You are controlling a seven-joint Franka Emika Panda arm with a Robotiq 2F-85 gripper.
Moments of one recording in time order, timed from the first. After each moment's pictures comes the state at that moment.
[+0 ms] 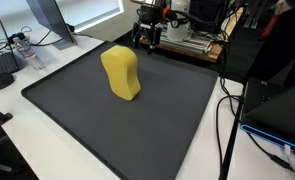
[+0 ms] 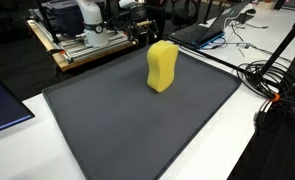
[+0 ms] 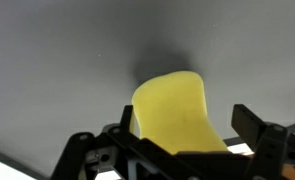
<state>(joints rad) -1.01 -0.30 1.34 -2.73 0.99 3.03 -0.32</state>
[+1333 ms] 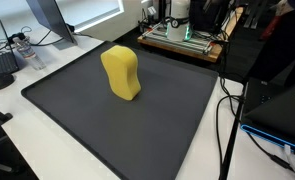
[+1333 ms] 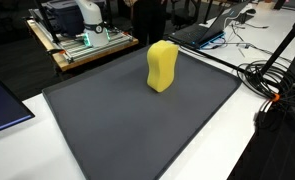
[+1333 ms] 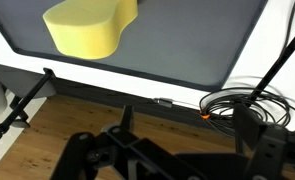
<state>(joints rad) -0.67 -0.54 1.12 -2.30 0.04 2.48 0.37</state>
